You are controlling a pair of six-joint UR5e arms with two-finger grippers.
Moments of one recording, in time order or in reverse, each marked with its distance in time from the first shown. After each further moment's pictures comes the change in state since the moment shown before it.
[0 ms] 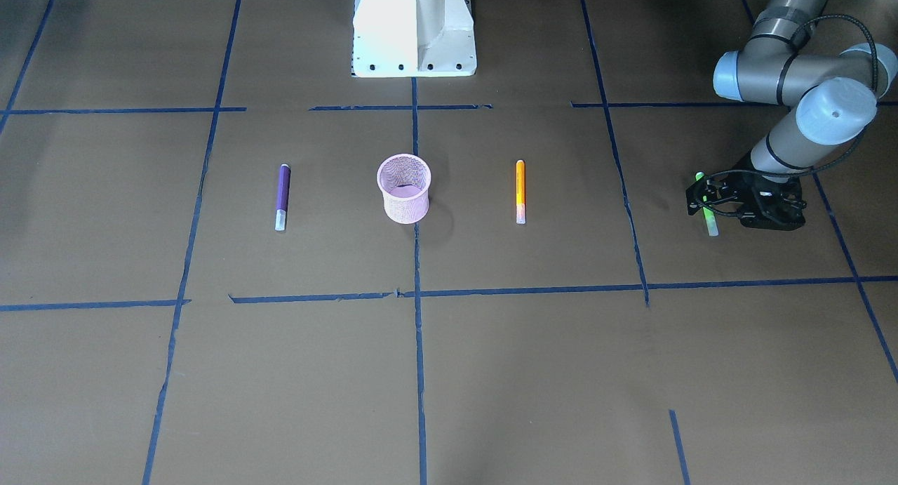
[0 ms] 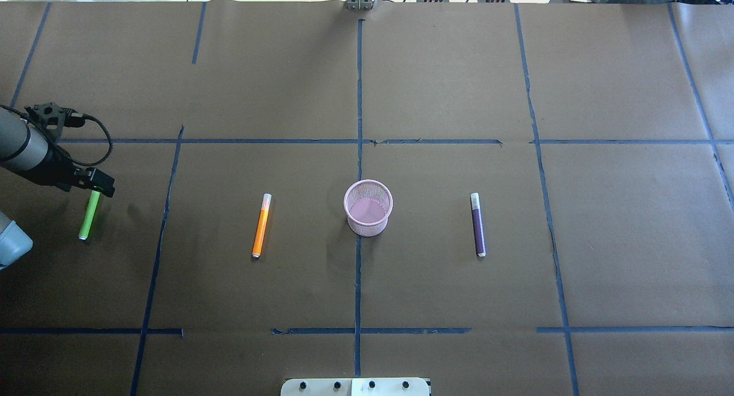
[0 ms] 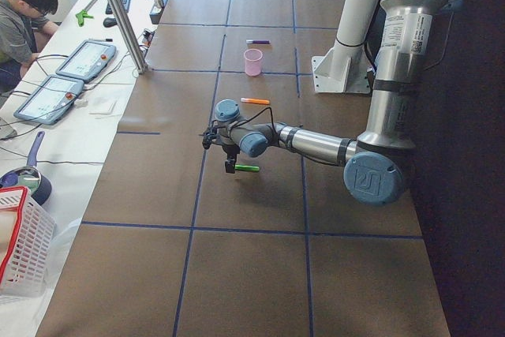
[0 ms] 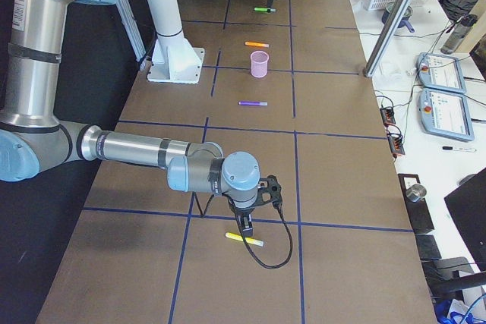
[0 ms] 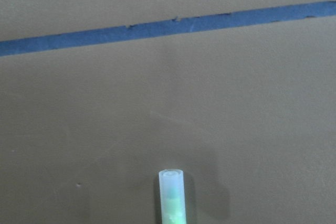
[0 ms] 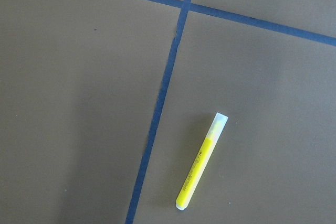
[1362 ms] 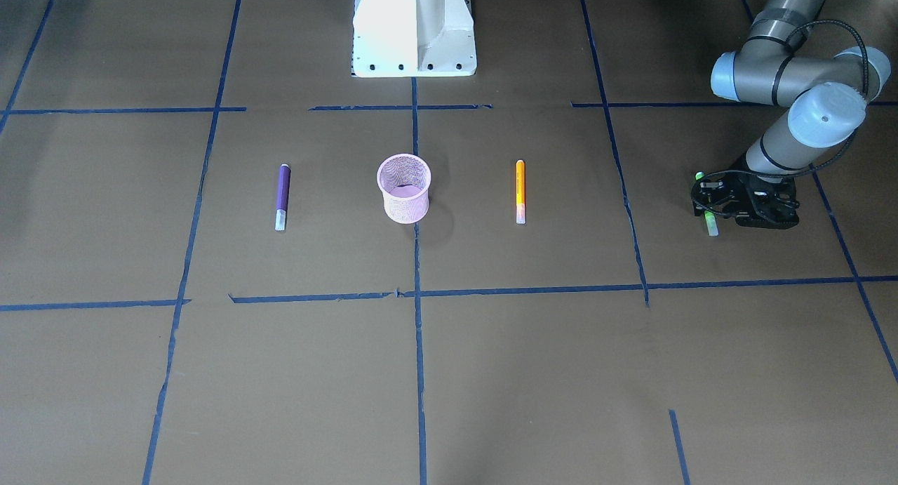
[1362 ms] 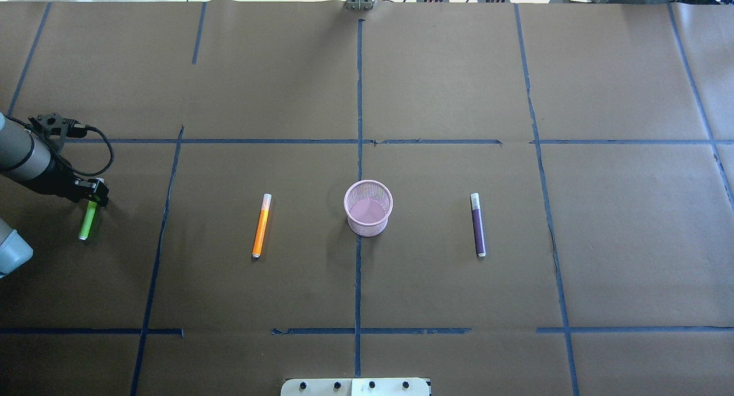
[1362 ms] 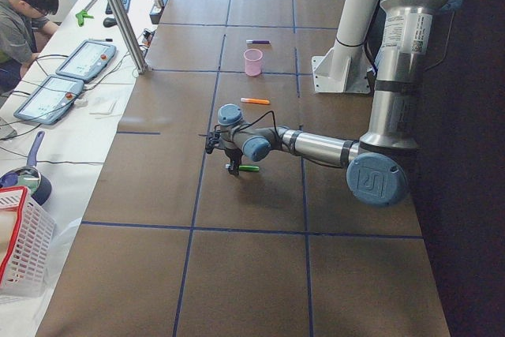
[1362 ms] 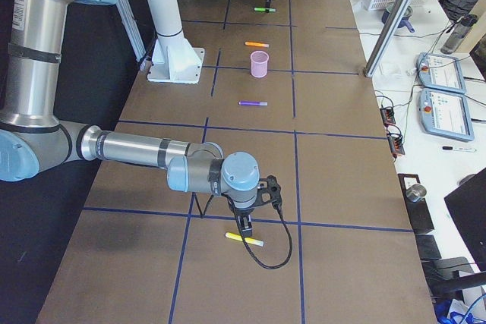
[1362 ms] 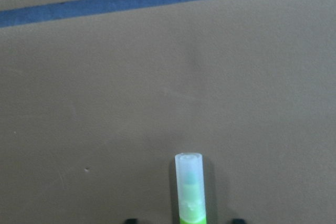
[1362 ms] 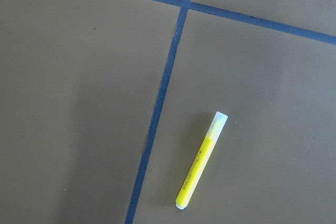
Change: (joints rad) left arm 0.006 0.022 0.004 -0.015 0.017 -0.001; right arm 0.000 -0.001 0.000 0.000 0.000 0.000
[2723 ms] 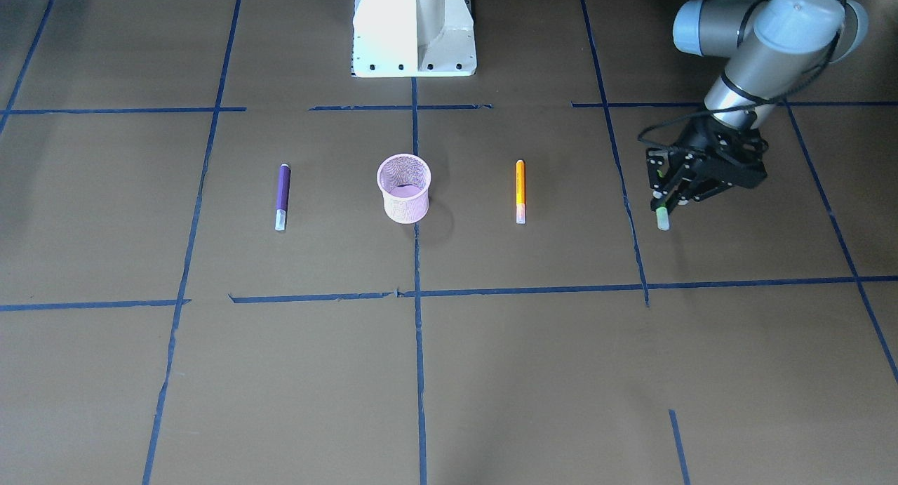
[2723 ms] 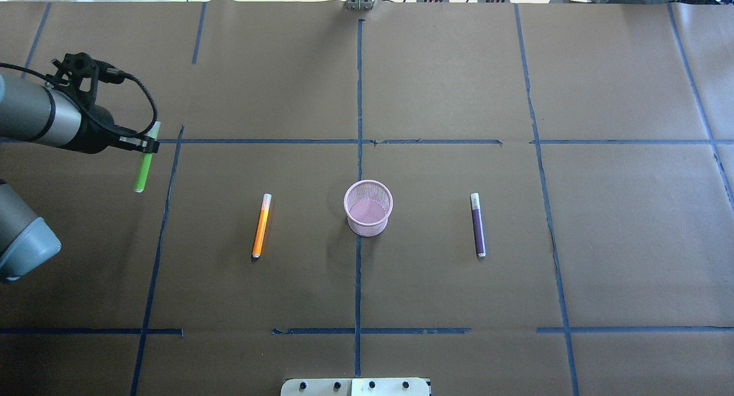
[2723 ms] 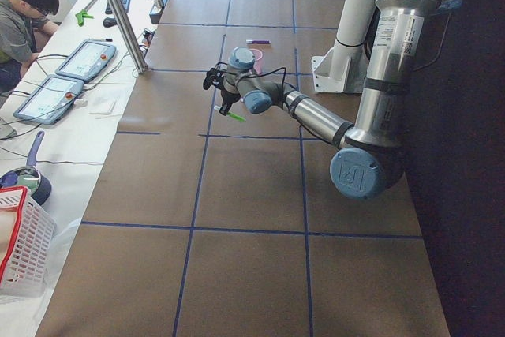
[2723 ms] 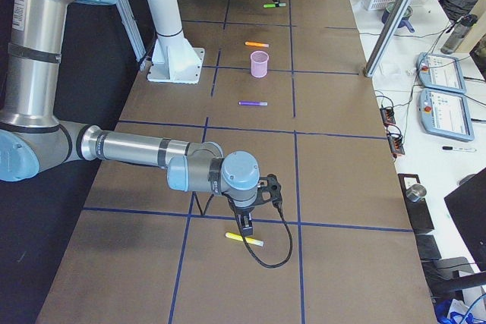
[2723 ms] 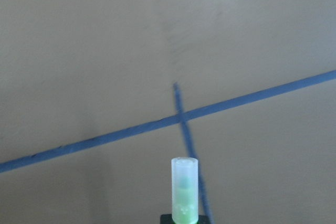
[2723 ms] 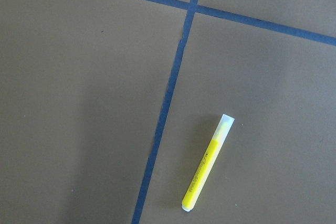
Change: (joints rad) left arm 0.050 -0.131 -0.321 -0.003 0.172 -0.083; right arm 0.000 -0.003 0.006 0.001 0.018 0.000
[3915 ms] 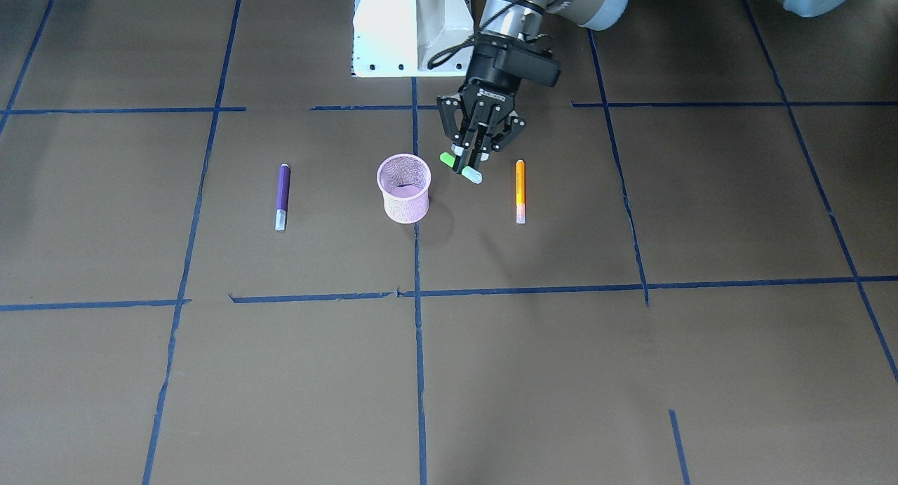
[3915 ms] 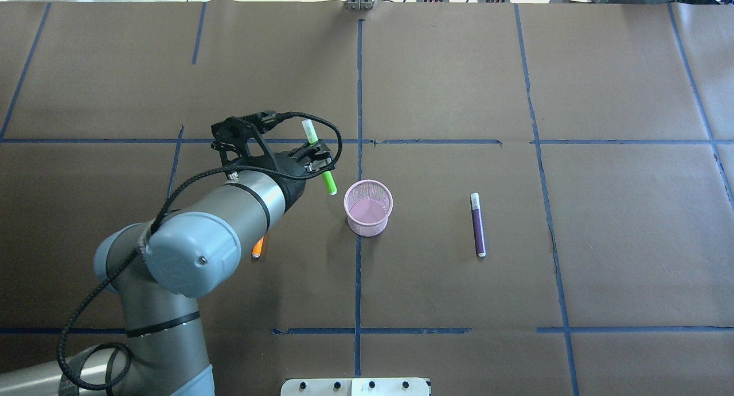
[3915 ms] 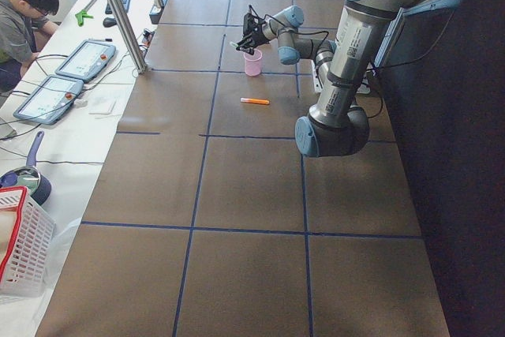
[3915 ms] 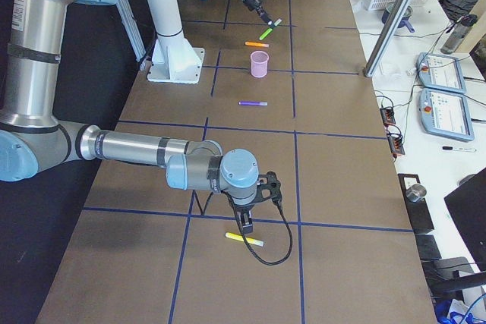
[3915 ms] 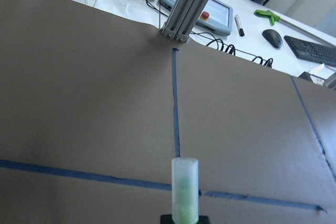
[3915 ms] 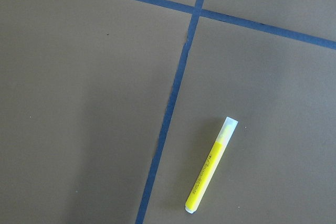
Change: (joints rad) left arm 0.511 -0.333 0.001 0.010 0.907 -0.633; right arm 0.000 -0.002 0.014 0.000 0.002 0.000
